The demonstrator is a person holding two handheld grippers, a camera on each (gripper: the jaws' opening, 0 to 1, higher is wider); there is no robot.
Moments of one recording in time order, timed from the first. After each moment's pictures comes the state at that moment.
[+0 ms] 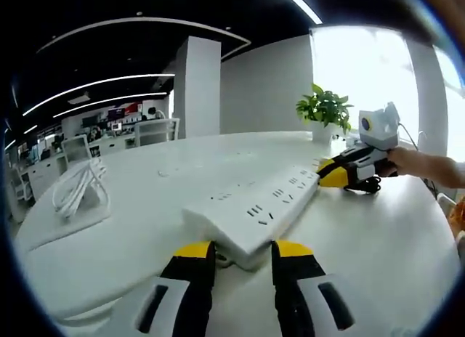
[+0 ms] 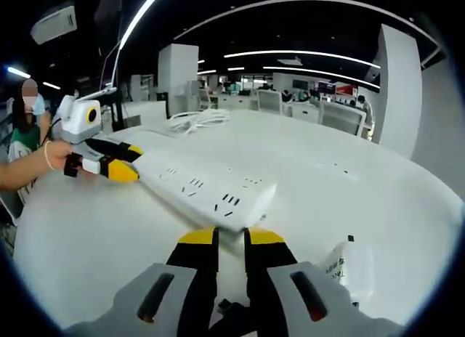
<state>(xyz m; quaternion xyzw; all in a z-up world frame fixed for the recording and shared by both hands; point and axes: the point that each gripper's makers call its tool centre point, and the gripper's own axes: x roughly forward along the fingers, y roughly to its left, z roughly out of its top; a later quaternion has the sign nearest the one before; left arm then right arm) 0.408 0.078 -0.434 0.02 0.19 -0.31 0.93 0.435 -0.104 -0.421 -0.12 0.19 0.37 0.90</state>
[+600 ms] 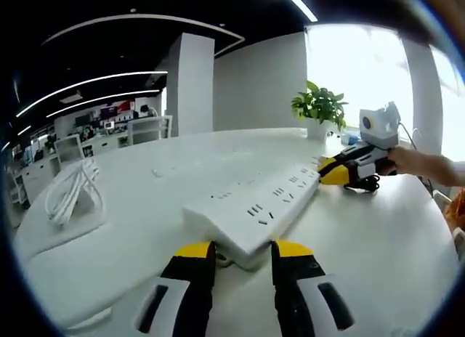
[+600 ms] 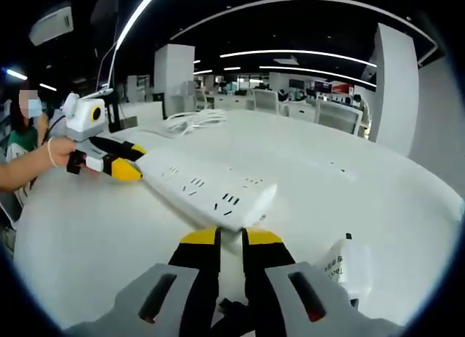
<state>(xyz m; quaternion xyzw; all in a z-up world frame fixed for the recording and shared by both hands) 0.416 0.079 -0.431 0.03 0.20 -0.33 0.92 0.434 -0.106 -0.417 -0.12 0.19 0.36 0.91</state>
